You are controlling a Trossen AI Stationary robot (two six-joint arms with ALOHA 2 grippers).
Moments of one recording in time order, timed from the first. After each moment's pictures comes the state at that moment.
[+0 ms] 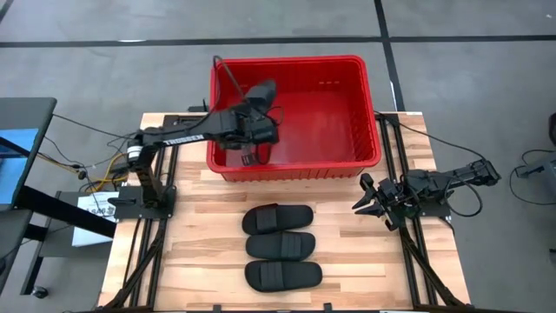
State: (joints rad) left arm 0.20 1.82 1.88 -1.38 -0.58 0.01; right arm 0.25 0.05 0.01 0.02 -0.15 0.21
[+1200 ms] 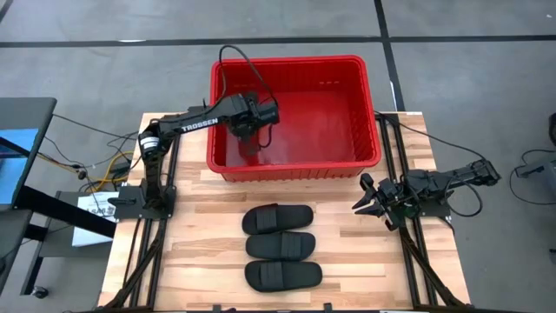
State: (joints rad) left arm 0.40 1.93 1.86 -1.40 -0.42 -0.01; right arm 0.25 0.05 0.01 0.02 -0.15 0.21
